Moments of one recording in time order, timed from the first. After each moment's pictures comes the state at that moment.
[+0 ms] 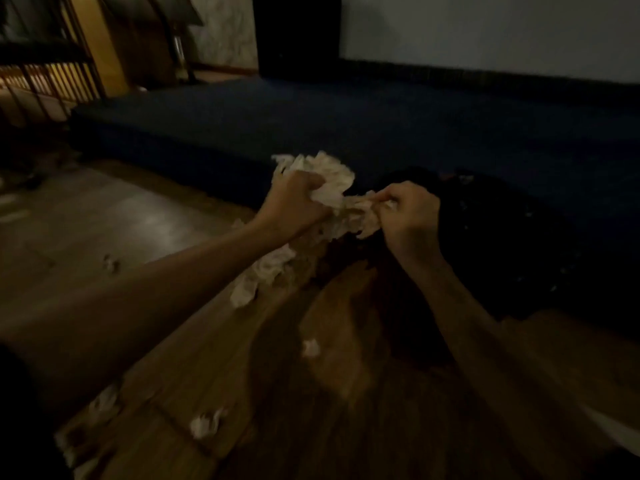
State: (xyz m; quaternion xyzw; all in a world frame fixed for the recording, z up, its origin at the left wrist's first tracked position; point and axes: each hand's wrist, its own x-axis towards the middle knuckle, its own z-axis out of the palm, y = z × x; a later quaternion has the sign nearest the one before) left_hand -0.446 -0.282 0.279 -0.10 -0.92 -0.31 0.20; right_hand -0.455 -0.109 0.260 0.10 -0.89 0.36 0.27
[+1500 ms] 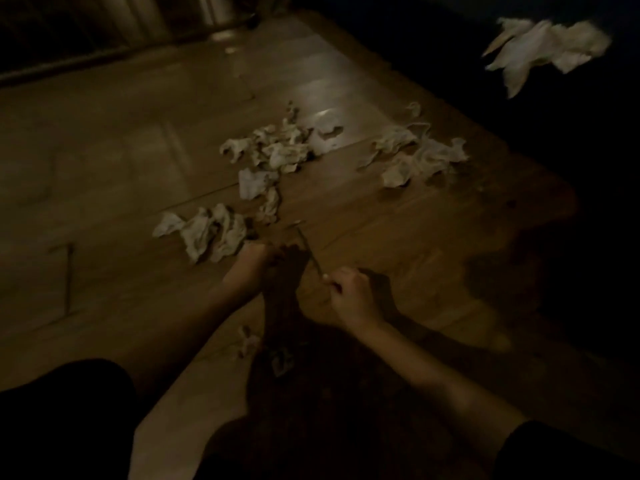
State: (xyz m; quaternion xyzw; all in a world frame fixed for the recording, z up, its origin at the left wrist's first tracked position) left_hand -0.182 -0.435 0.024 0.20 -0.95 -0.21 0.03; right_hand -0.287 -0.265 -0.012 0.42 -0.83 0.36 -0.12
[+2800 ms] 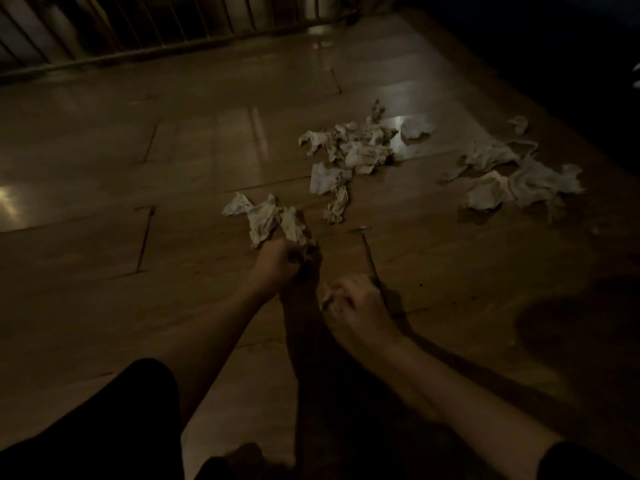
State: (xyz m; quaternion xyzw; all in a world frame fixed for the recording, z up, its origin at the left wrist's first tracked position) left_hand -0.148 -0.478 -0.010 0.39 -0.89 -0.23 0.09; right_hand -0.266 -0.320 -0.040 0.59 -0.69 0.38 -0.15
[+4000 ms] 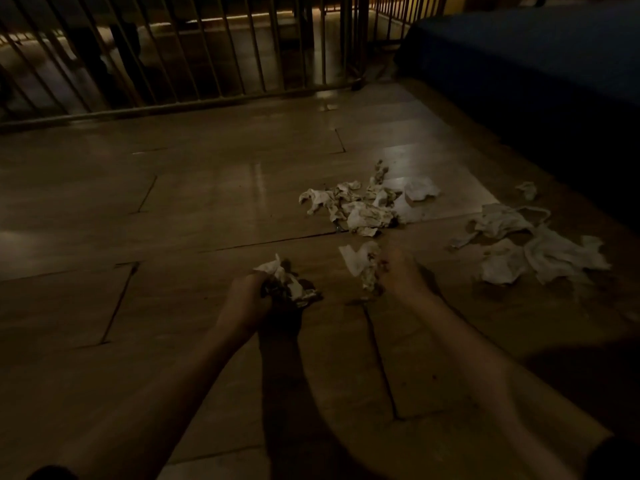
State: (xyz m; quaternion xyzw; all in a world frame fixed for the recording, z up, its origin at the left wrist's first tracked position) left_hand -0.161 -0.539 -0.003 0.47 -0.85 -0.19 0.14; right_hand -0.413 -0.449 -0.008 0.47 -0.82 0.29 -0.16
